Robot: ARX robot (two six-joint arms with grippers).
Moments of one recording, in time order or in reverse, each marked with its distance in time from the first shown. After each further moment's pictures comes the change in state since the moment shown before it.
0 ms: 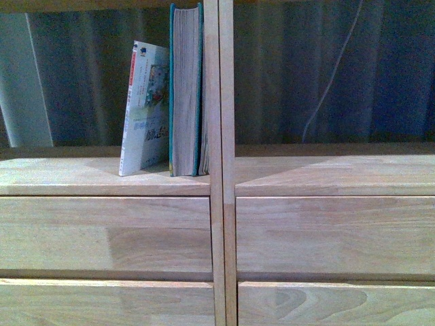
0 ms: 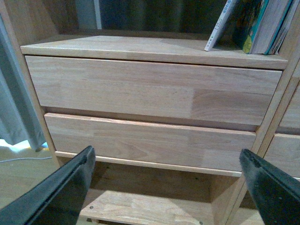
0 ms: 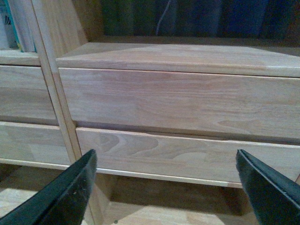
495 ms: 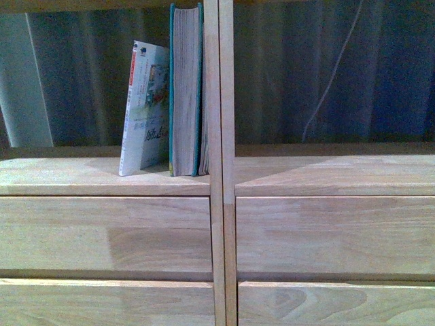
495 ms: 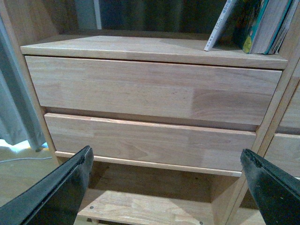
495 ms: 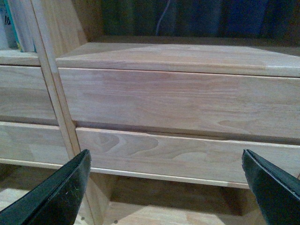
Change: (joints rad) left arm 0.000 0.000 0.000 0.000 0.000 0.001; right arm 0.000 0.000 0.000 0.000 0.000 0.000
